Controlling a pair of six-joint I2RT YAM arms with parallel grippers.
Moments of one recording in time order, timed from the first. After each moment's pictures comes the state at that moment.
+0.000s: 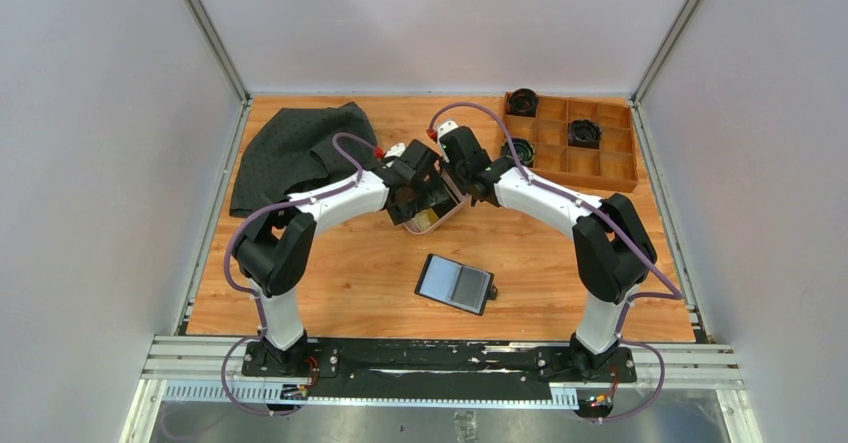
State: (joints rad) left arm -0.68 1.83 1.28 -0.48 -0.19 -1.05; right arm 0.68 1.78 1.33 -0.34 0.35 -0.12
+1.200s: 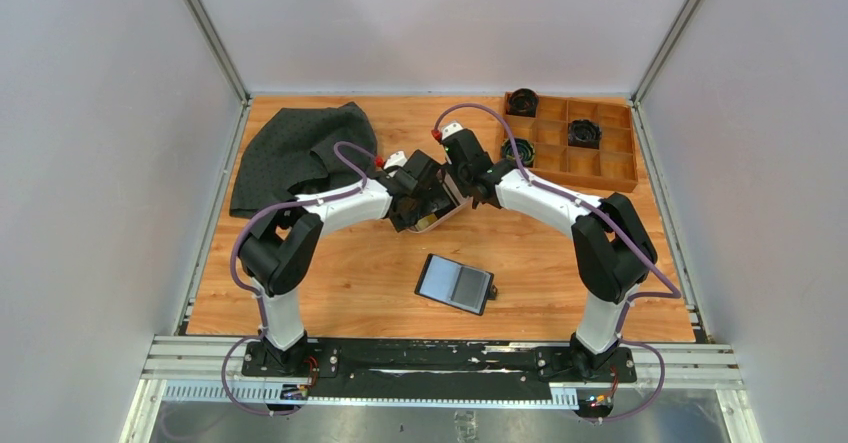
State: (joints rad) left arm -0.70 1.84 1.22 -0.39 -0.24 -1.11; right arm 0.67 1.78 1.30 -0.31 0.36 -0.07
